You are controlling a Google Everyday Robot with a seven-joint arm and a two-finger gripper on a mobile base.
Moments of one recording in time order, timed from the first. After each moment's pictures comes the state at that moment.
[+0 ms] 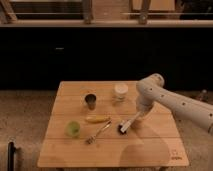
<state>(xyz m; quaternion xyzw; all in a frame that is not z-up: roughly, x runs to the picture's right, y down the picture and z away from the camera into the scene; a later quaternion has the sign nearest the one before) 0.218 0.139 0.838 -0.31 -0.09 -0.29 0.90</state>
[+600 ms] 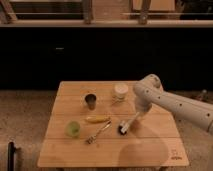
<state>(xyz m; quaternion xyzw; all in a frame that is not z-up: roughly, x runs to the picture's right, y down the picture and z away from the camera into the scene) 0.217 0.140 0.838 -0.30 -0.06 -0.32 0.90</state>
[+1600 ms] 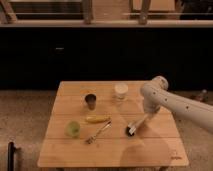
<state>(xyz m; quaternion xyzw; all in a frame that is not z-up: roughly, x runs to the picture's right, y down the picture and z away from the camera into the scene) 0.281 0.151 0.837 -0.33 -0.02 -0.28 0.90</state>
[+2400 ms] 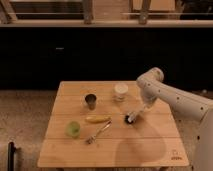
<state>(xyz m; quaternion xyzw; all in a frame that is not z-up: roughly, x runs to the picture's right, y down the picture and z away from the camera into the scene) 0.263 0.095 0.870 -0.30 0.00 -0.29 0.91</state>
